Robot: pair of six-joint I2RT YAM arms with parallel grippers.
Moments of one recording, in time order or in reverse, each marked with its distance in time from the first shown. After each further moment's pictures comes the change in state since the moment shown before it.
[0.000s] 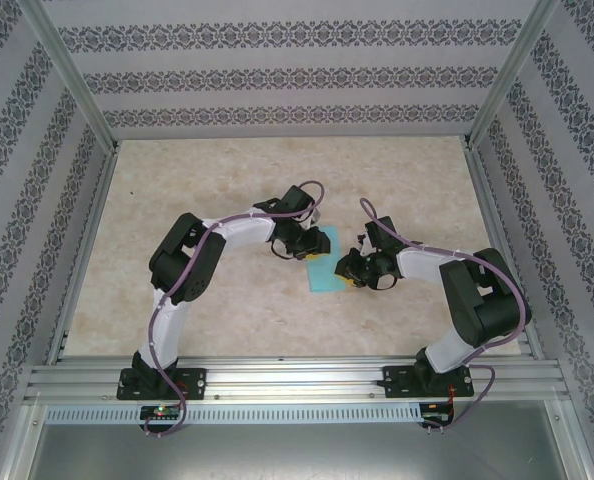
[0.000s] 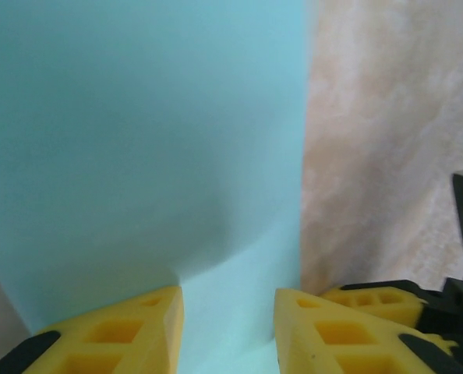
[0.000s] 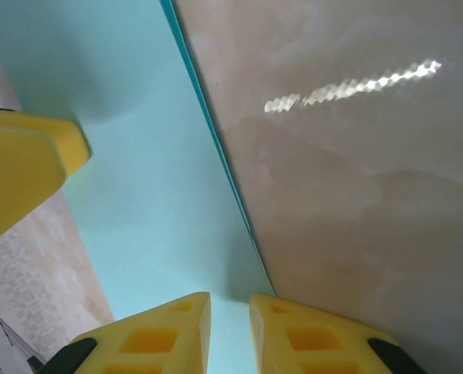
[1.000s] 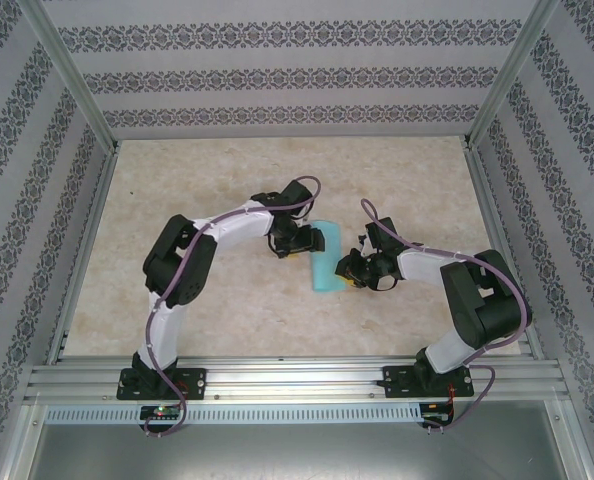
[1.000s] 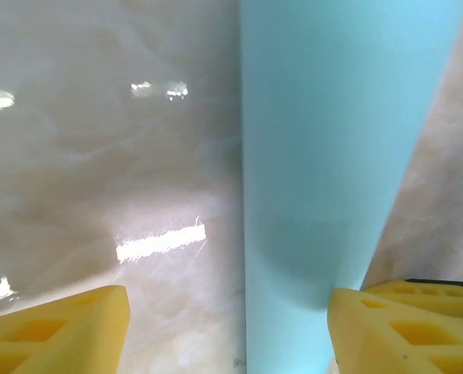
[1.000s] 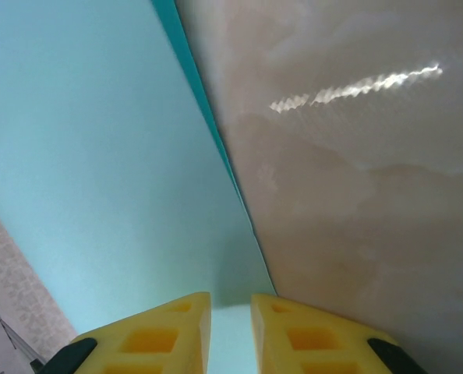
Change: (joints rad) left arm 0.007 -0.084 0.063 -0.257 -0.185 0.034; right arm 0.000 -0.012 -0.013 0.014 0.004 0.019
